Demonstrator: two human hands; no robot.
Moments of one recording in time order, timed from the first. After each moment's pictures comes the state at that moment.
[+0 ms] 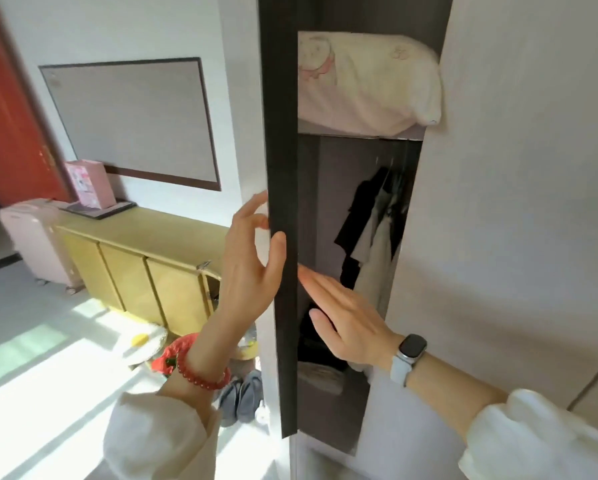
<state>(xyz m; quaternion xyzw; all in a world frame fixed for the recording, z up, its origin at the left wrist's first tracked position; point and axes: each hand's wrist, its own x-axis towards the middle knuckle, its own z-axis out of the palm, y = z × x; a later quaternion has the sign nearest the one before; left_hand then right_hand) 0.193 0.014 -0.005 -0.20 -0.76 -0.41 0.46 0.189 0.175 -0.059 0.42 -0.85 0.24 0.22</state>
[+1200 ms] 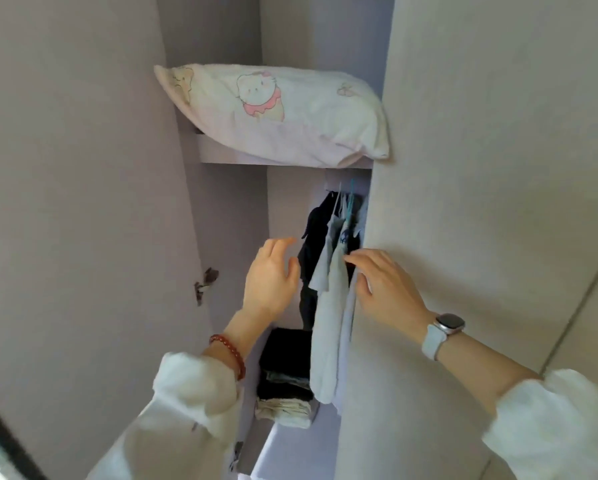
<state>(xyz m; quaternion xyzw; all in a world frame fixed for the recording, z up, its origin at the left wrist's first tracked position) 0.069 0.079 -0.019 -0.23 -0.84 -0.37 0.32 0.131 0.266 -0.010 0.14 -0.93 0.15 0.31</state>
